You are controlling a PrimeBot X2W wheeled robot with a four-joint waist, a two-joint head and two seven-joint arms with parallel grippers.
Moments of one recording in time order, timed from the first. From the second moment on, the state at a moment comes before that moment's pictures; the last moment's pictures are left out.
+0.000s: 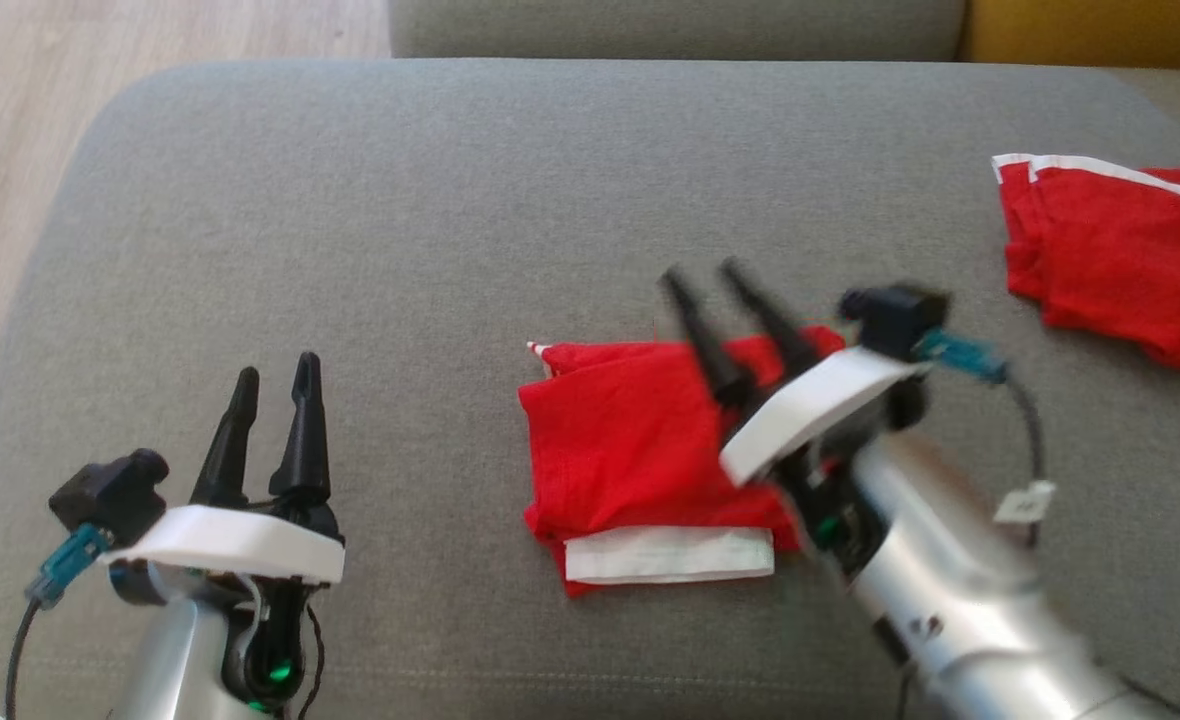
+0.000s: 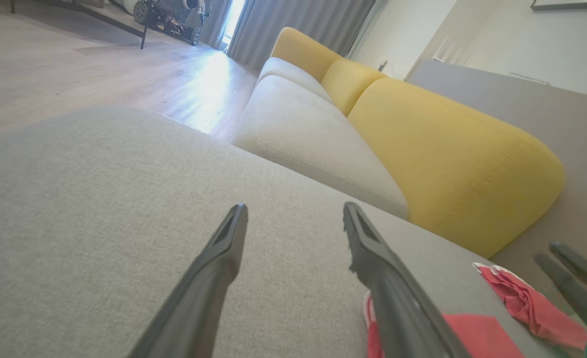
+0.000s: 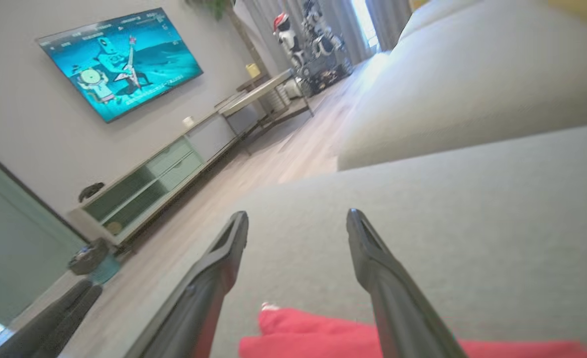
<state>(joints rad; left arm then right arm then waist) -0.15 0.09 -0.12 0.32 -0.56 -0.12 -0.25 -0.52 -0.06 0.62 0.56 0.79 0.13 -0.12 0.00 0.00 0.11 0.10</state>
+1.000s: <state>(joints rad) -0.12 0.05 -0.09 0.17 -0.51 -0.12 -0.25 -0.14 -0.07 -0.02 0.16 0.06 0.13 -0.18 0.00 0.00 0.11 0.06</state>
